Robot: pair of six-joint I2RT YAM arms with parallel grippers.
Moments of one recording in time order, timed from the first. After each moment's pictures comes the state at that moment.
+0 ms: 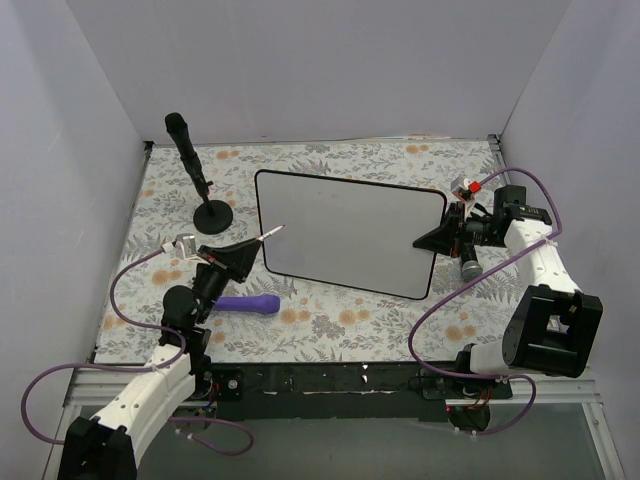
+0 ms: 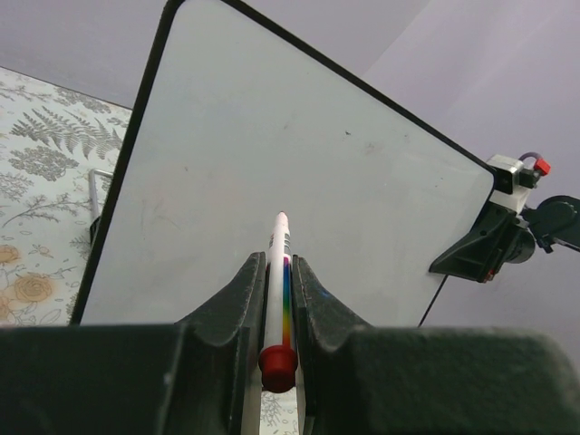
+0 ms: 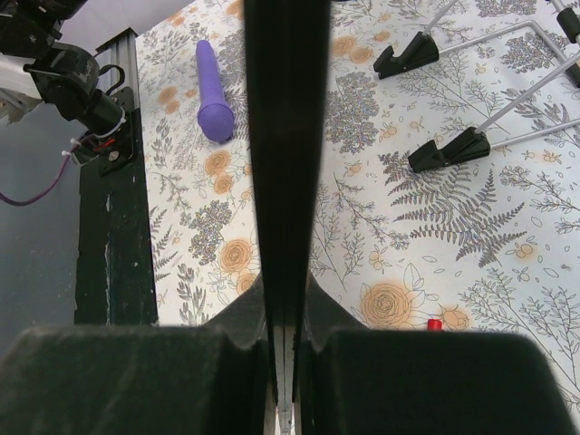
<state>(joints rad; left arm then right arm) -0.31 0.58 0.09 0.79 0.19 -0.77 -0.15 1.38 1.03 -0.95 -1.40 -0.94</state>
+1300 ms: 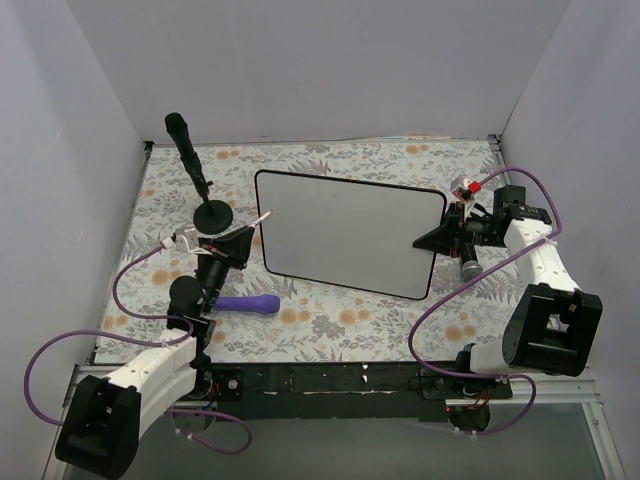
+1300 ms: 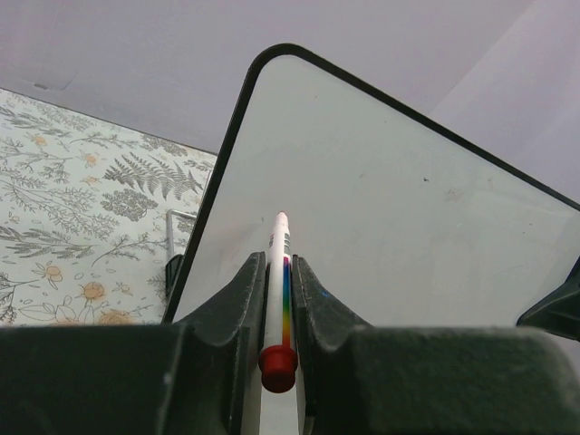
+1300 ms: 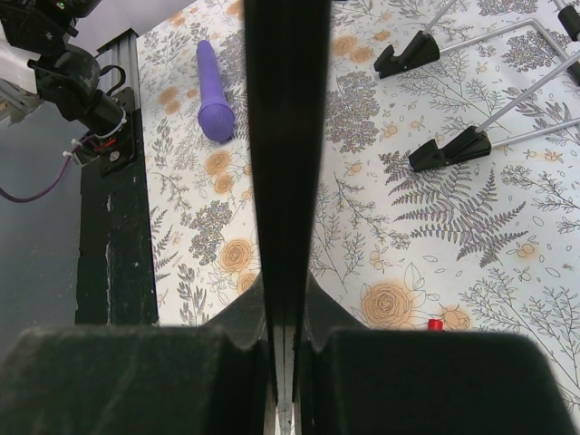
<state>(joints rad) -0.31 0.84 0.11 1.02 0.03 -0.64 -0.15 1.39 1.03 -0.96 -1.40 -0.94</state>
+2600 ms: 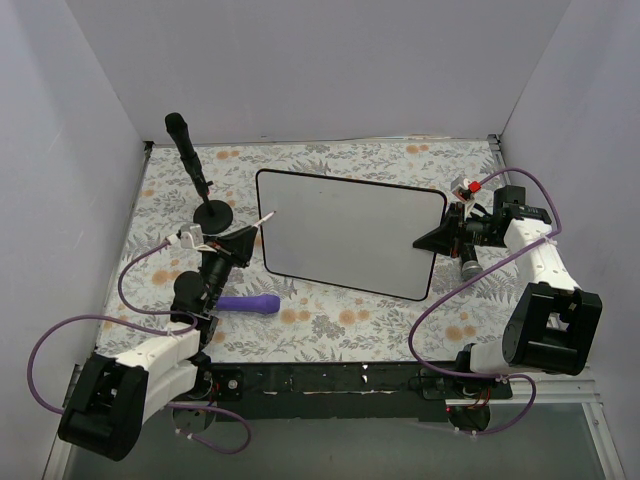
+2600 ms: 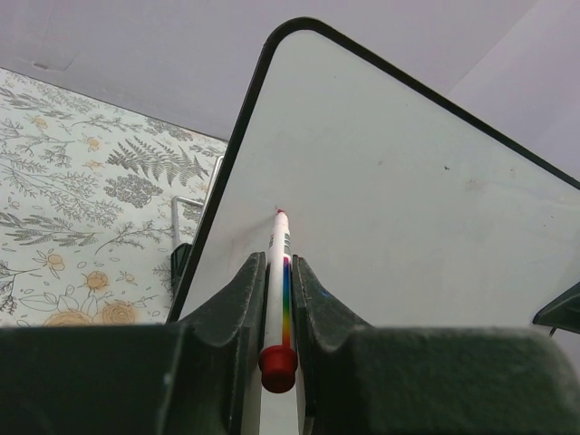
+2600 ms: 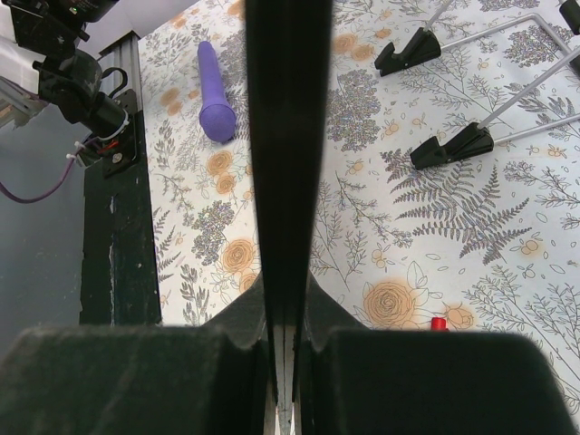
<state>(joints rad) -0.31 0.97 0.12 1.10 0.04 -0.64 -0.15 1.40 1.03 -0.96 -1.40 -0.93</state>
